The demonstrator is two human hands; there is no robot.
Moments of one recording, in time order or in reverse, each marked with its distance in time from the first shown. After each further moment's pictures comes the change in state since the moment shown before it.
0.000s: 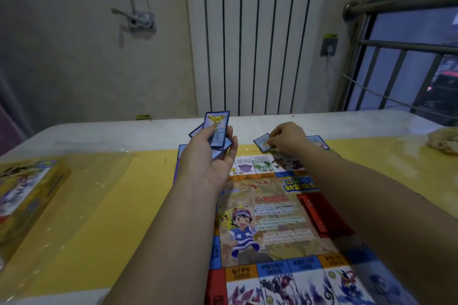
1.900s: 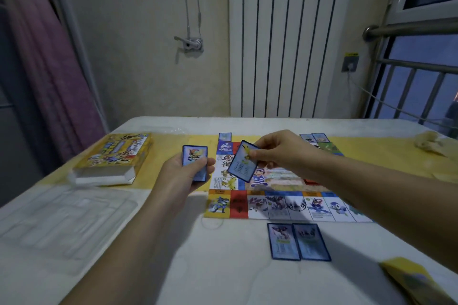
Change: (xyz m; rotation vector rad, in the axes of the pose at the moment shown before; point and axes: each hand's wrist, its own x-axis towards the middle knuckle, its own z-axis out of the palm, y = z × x) left_hand -0.177 0.045 -0.100 0.898 0.010 0.420; right_hand -0.264 -0.110 -0.097 0.404 -0.484 -0.189
